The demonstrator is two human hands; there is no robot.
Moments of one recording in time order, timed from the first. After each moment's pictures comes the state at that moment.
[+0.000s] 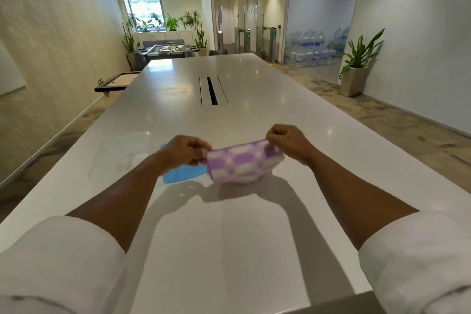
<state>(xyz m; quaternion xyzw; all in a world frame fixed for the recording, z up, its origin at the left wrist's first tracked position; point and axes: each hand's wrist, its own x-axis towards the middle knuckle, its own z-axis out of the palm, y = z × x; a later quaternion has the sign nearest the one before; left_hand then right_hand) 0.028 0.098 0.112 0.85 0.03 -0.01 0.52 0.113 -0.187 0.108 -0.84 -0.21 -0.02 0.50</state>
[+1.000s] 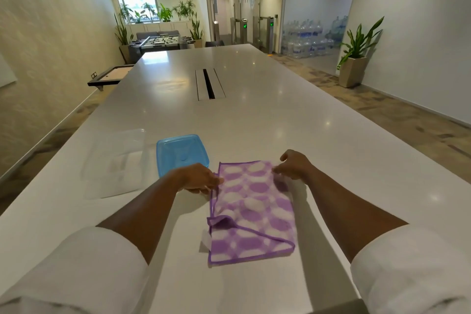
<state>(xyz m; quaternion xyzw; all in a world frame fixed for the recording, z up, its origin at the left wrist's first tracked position) 0.052 0.077 0.051 0.90 0.11 -0.23 0.35 0.133 -0.195 0.034 -0.93 -0.04 0.11 0.35</state>
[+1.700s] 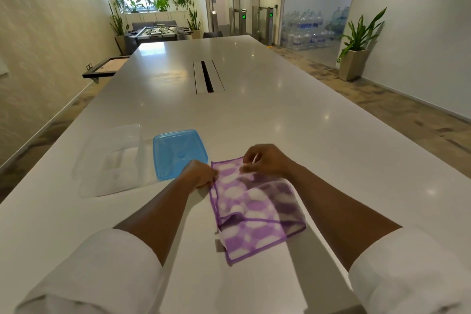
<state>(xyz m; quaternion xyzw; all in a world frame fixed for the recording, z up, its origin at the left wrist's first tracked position) 0.079 0.068 0.013 0.86 0.28 -0.08 0.43 0.126 -0.144 0.039 -0.88 -0.28 0.07 0.38</state>
